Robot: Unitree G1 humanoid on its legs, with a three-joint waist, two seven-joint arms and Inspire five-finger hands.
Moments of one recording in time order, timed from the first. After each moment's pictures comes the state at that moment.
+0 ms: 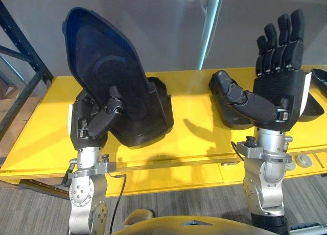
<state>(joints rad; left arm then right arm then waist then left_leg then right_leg) 0.37 0.07 0.05 -0.48 -0.39 -0.26 0.01 0.13 -0.11 0.04 -0.48 0.25 -0.47 -0.03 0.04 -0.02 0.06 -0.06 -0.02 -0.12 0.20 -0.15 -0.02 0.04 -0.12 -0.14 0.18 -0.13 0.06</state>
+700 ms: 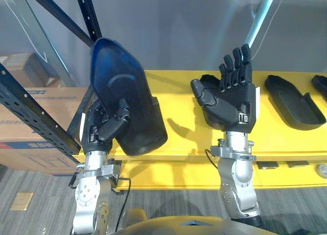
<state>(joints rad) 0.30 0.12 0.04 -0.35 -0.34 -0.23 -0.01 0.11 -0.01 0.21 -0.37 0.20 -0.39 -0.17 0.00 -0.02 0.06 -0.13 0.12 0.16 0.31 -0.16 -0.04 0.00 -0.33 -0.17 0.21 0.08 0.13</state>
